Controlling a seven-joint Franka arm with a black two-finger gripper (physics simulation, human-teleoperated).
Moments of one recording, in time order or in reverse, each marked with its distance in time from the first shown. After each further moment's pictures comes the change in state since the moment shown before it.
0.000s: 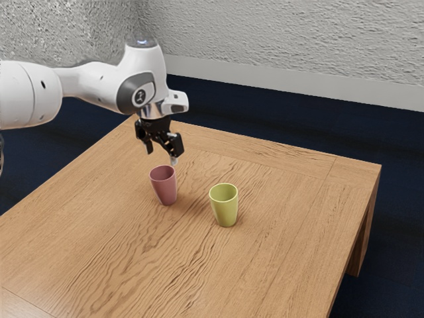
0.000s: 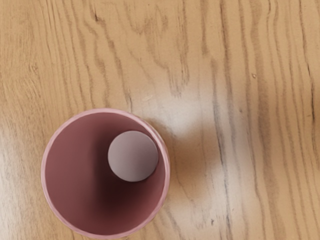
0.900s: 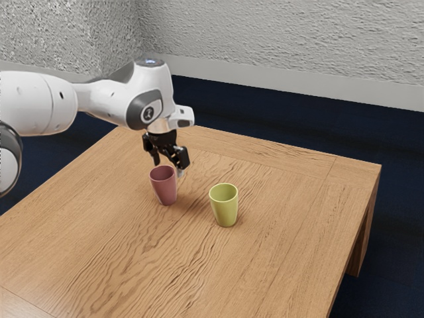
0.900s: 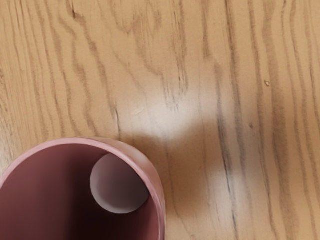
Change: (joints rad) arm 0.001 0.093 0.000 0.007 -0.003 0.085 0.009
